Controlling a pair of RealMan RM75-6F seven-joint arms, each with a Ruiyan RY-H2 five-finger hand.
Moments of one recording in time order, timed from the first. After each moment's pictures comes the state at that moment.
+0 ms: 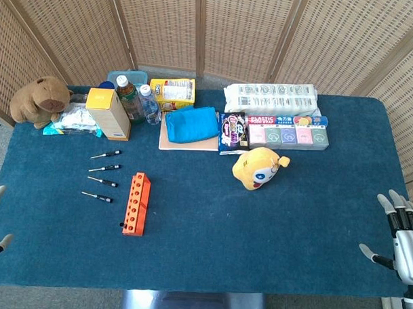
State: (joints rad) left arm 0.03 -1.10 -0.01 -1.64 1.60 1.62 0.12; right arm 0.01 -1.05 0.07 -1.67 -1.55 1.58 0.07
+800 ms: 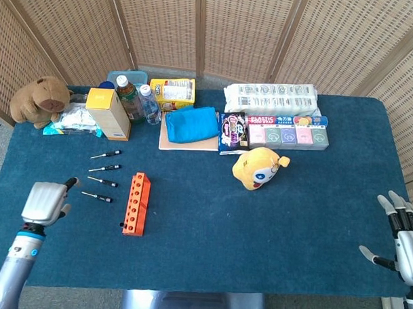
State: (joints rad) left arm -0.28 -1.29 -0.14 -1.68 1.30 1.21 0.46; right arm 0.01 -1.01 0.05 -1.68 -1.55 1.56 0.14
